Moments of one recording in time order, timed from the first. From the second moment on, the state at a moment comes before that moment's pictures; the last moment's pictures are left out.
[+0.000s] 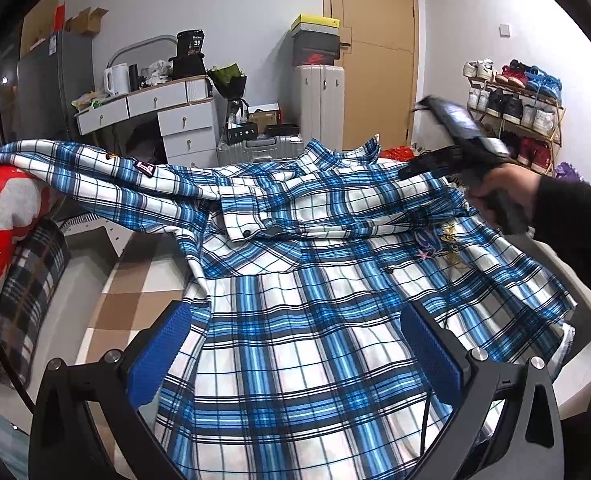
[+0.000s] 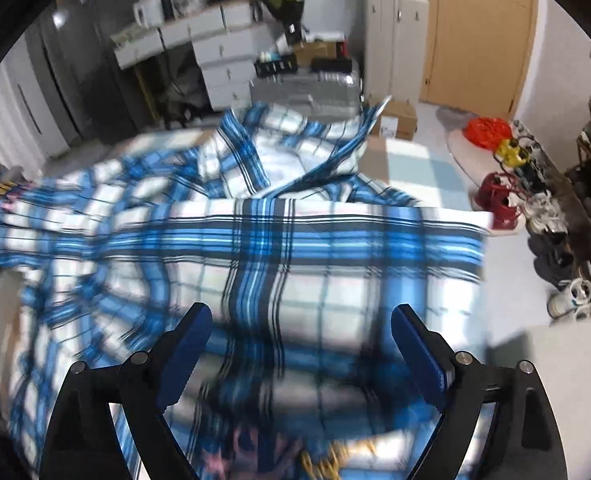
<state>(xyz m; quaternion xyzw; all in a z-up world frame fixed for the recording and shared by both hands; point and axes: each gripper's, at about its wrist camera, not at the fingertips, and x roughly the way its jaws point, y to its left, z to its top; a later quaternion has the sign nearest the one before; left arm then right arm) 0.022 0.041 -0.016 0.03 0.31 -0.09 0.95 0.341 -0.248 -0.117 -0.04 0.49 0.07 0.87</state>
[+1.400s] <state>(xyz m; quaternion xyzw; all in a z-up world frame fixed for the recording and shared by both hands) 0.021 0.326 0.122 -0.29 0.24 0.13 0.92 0.022 -0.234 -0.021 0.27 0.04 0.30 0.91</state>
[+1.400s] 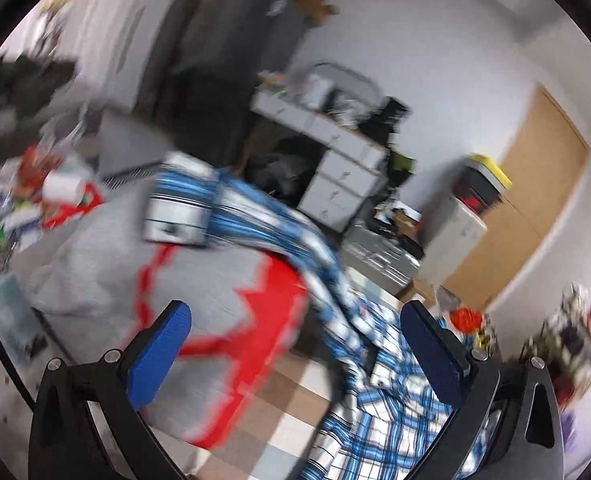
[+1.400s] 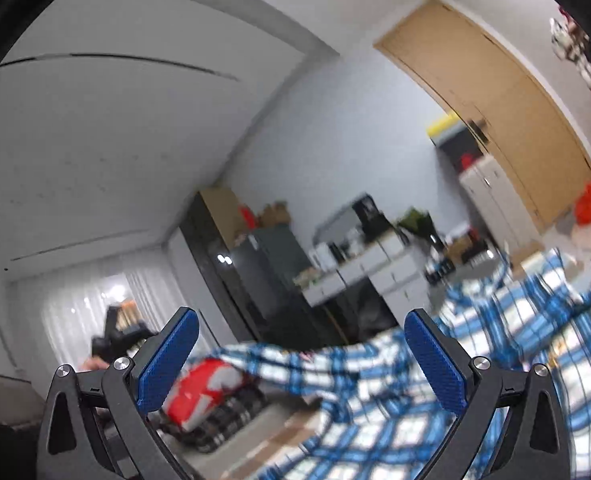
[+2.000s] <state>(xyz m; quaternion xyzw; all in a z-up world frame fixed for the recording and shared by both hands) 0.079 0.419 0.046 -0.51 0.27 0.02 0.81 0.024 -0.223 -0.044 0.25 0.10 0.31 0.91</state>
